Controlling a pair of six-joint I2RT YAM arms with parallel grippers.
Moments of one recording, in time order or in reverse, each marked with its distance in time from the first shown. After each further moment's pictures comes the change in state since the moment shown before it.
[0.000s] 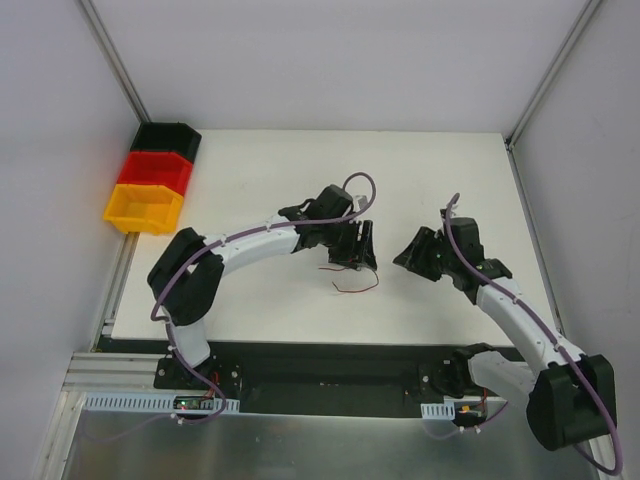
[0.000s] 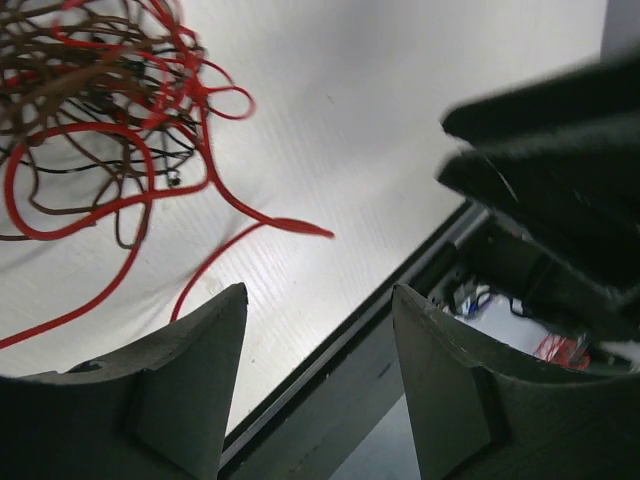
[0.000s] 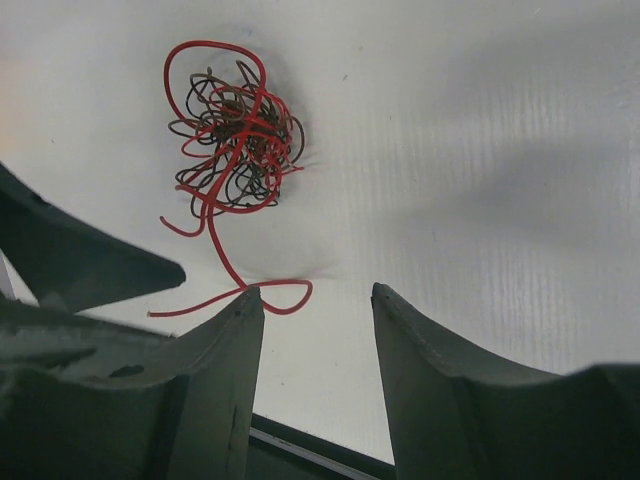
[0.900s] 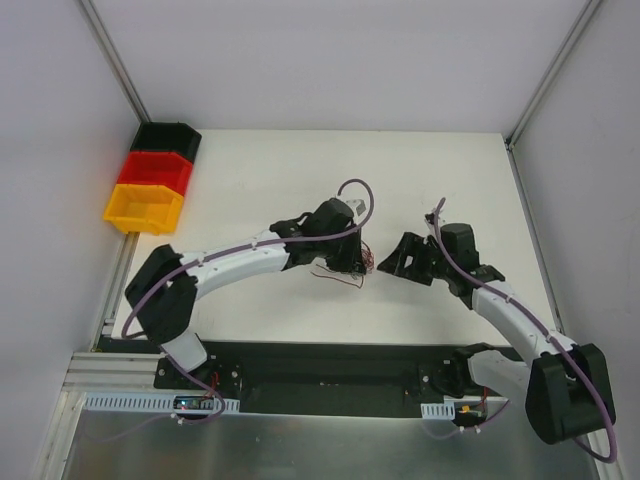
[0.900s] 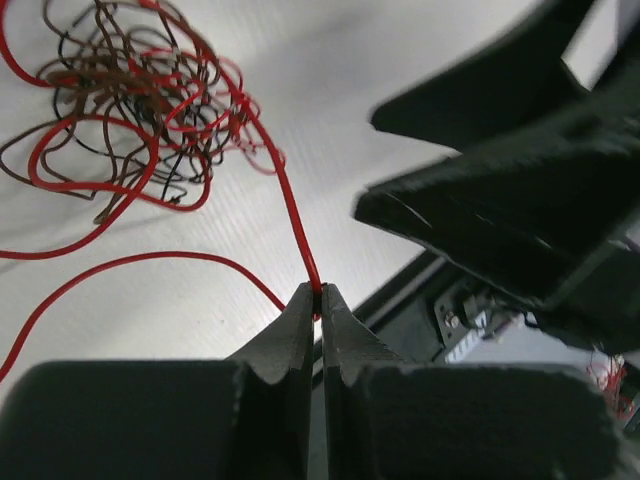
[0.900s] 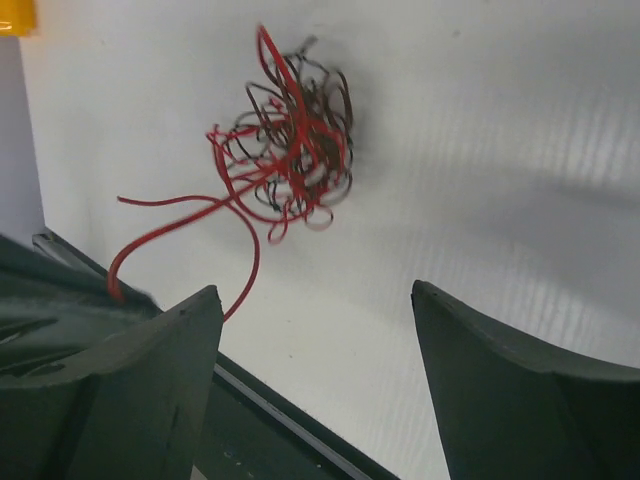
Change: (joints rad) left arm -0.103 -0.079 -0.066 0.005 -0.272 -0.103; right arm -0.004 -0.001 -0.111 0.137 -0.198 -0.088
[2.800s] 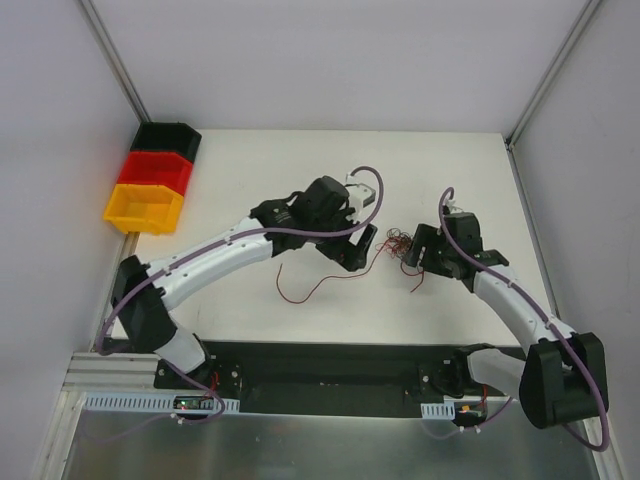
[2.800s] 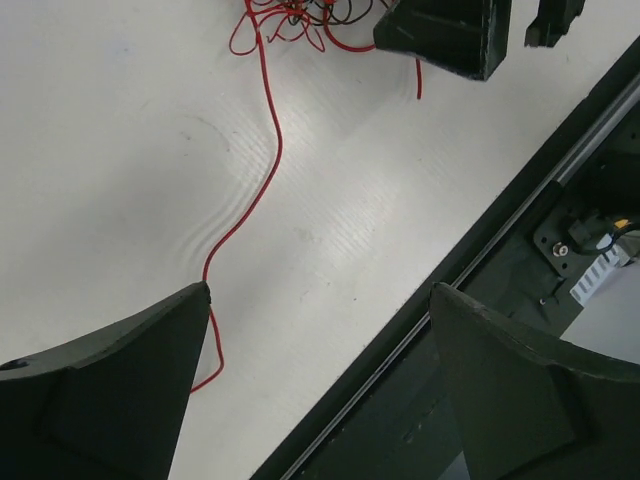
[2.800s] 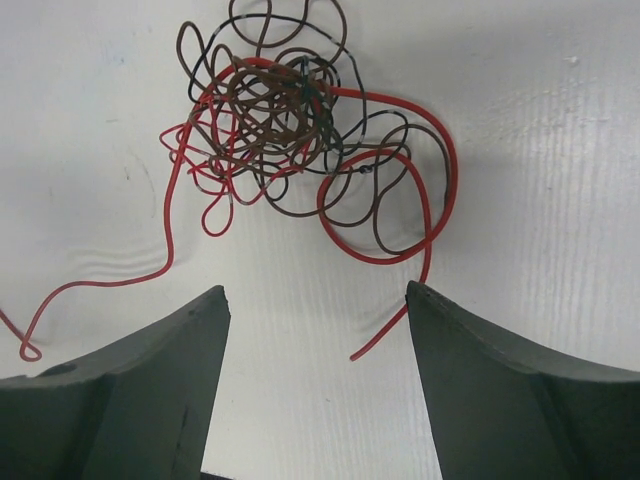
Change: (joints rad) left arm -0.003 -0.175 0.212 -0.346 -0.080 0.499; right arm -0.053 0.078 0.132 -0.163 0.335 -0.126
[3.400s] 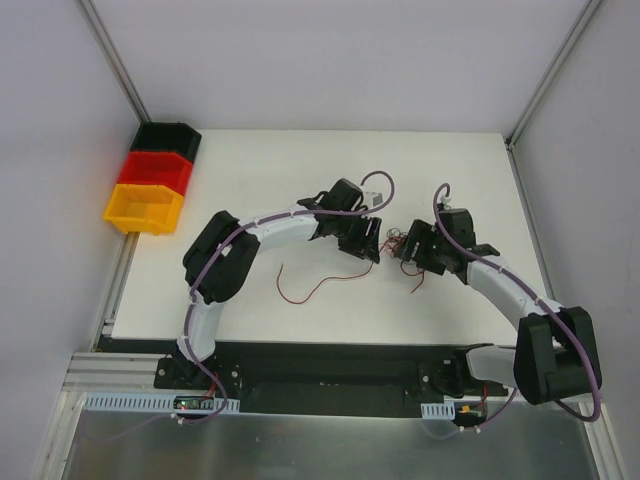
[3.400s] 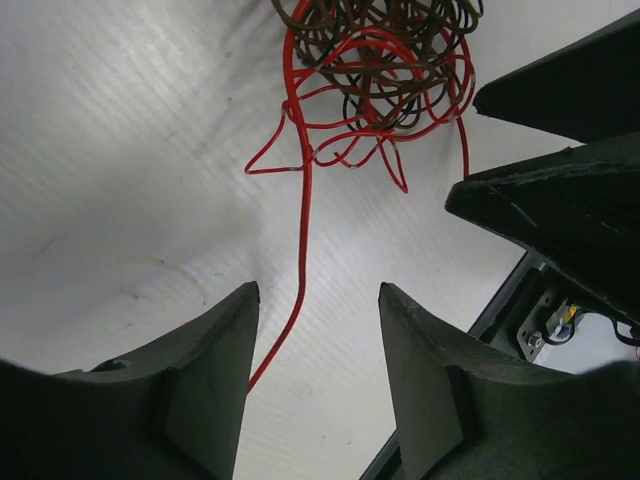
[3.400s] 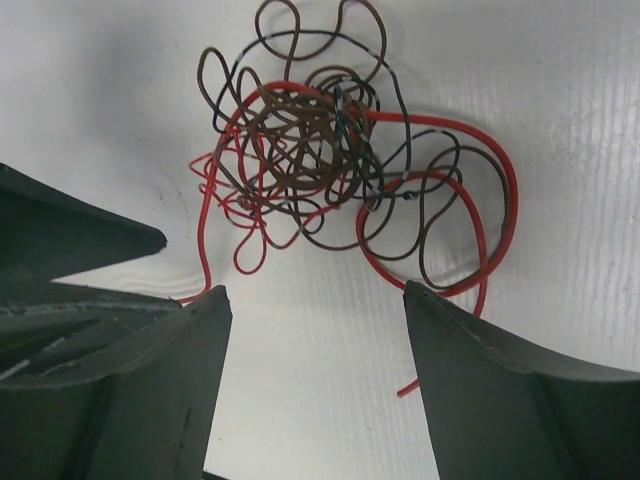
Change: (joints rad) left arm 0.150 0.533 0.053 0.357 0.368 -0.183; right arm 0.000 0.121 0.010 0.084 -0.087 0.097
